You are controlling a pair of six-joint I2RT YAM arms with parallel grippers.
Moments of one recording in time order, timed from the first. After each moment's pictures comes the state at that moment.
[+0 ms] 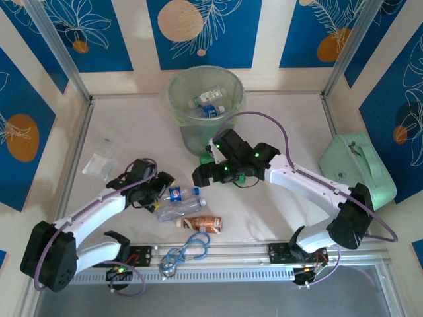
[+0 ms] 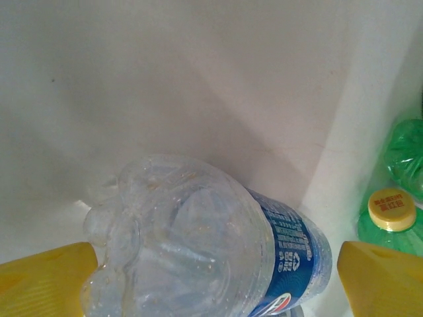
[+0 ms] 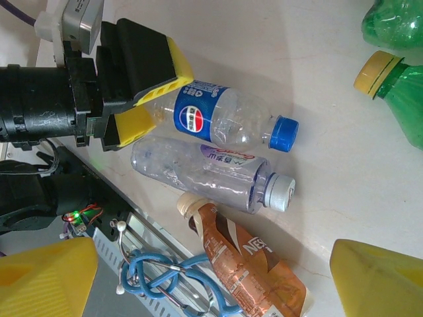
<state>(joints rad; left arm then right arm) -0.45 1.11 0.55 -0.49 0.19 -1.34 0.86 1.42 1.25 -0.80 -0.29 0.58</state>
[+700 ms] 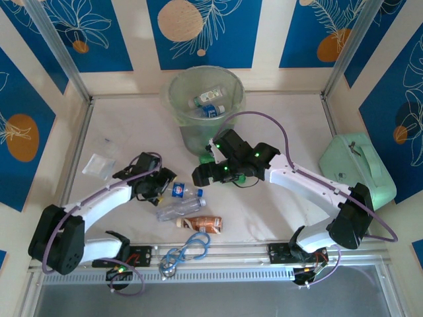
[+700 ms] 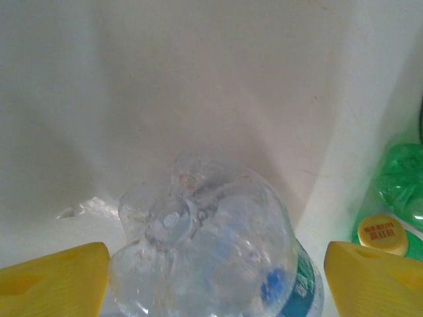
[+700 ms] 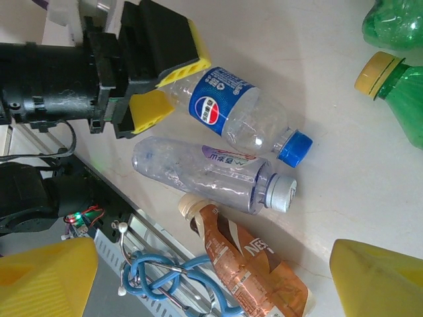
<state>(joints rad) -0.45 1.26 0.63 -0.47 0.18 -1.36 0.86 1.42 1.25 -0.80 -0.29 0.58</state>
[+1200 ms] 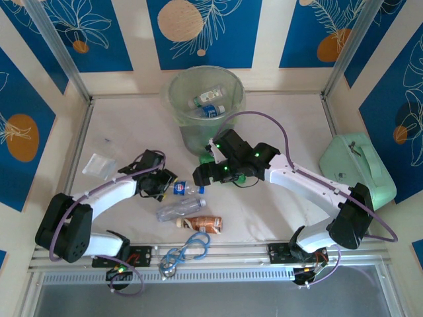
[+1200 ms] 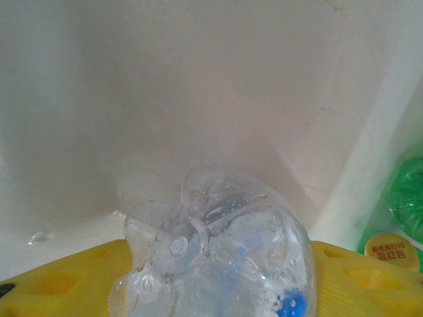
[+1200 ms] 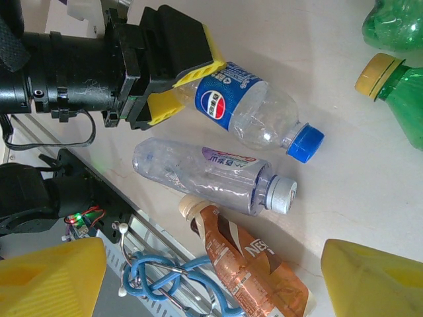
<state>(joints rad) -0.45 1.34 0.67 -0.44 0.19 -1.36 0.86 1.42 1.25 -0.80 -0.29 0.58</state>
